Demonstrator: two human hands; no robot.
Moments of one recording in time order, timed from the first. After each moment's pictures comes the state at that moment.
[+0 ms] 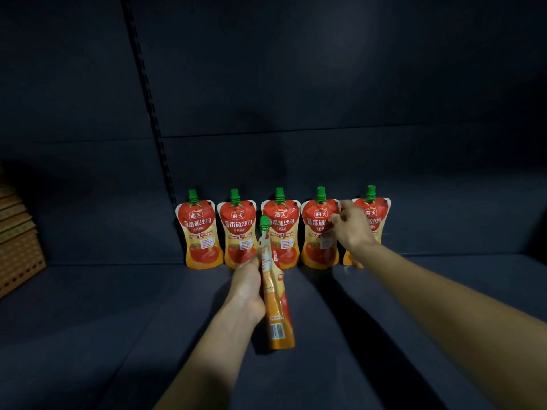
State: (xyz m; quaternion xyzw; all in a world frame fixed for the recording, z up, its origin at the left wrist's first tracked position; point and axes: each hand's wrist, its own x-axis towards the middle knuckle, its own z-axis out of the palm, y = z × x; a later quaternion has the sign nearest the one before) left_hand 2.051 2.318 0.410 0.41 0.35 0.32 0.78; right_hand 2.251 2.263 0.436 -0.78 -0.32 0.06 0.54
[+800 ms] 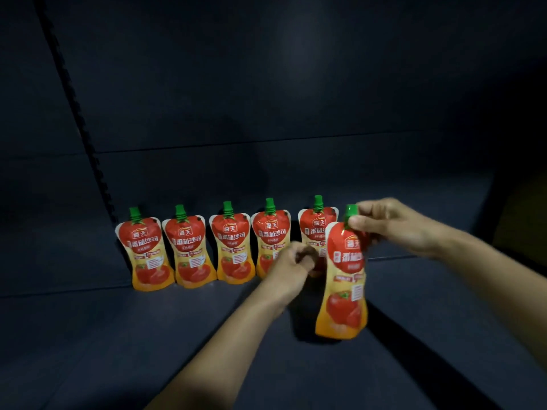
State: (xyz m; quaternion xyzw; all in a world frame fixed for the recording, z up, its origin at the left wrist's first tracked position) left_hand 2.154 2.251 0.432 0.78 0.22 0.19 0.56; right_hand 2.298 2.103 0.504 -0.68 -0.52 0.21 0.46
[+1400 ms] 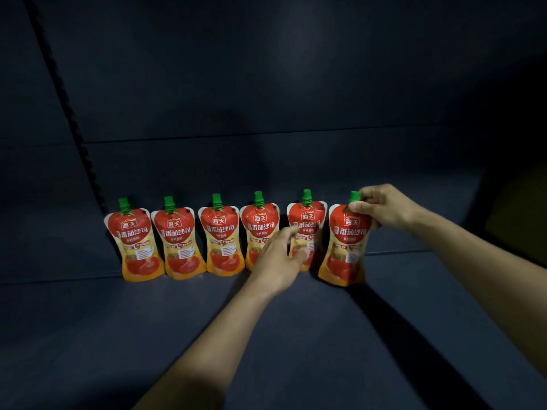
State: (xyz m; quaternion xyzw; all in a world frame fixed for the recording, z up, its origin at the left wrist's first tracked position) left_hand 2.171 2.254 0.423 0.86 0.20 0.26 0.38; right_hand 2.360 2.115 0.497 -0.79 -0.44 0.10 0.43
